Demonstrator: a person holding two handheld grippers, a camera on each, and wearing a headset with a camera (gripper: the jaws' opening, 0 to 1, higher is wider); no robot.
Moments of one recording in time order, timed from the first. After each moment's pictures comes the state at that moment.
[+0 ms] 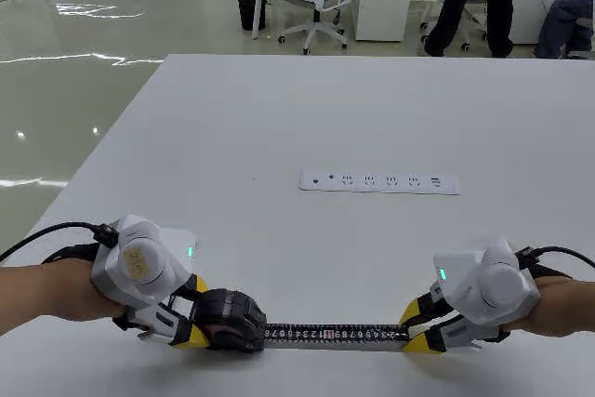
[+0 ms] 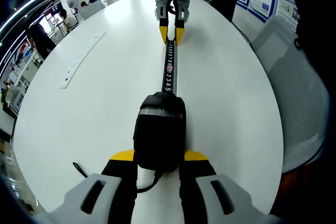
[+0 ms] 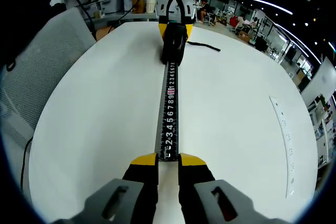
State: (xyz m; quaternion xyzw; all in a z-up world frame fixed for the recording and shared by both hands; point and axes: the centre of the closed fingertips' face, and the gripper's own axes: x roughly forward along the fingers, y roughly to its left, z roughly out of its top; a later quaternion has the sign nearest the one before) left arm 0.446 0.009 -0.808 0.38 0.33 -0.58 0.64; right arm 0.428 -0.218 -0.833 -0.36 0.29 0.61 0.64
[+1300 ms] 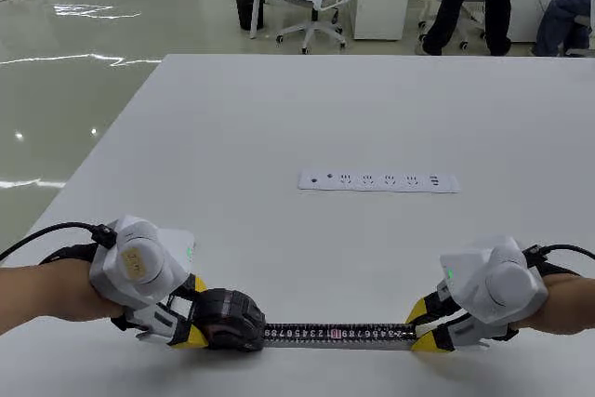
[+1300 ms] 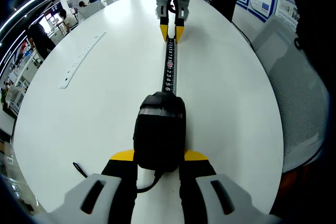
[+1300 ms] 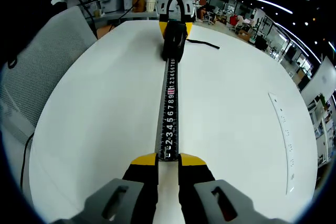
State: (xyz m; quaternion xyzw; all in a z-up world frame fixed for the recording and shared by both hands) left arm 0.447 0.010 -0.809 0.38 0.33 -0.58 0.64; right arm 0.426 -0.229 -0.833 -0.37 0.29 0.61 0.64
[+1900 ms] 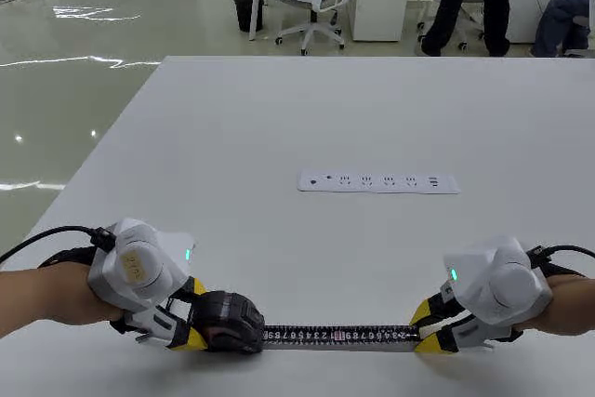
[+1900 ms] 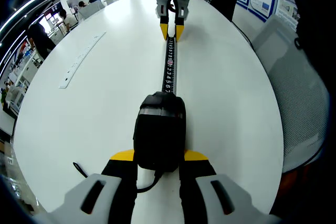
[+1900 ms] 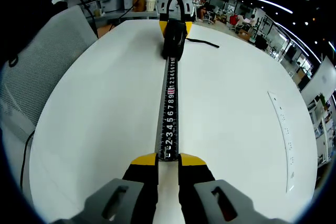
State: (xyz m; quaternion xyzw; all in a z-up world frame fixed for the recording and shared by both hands) left arm 0.447 0.009 -0.809 0.38 0.33 -0.58 0.64; right arm 0.426 -0.235 -0.832 -0.37 0.29 0.61 0.64
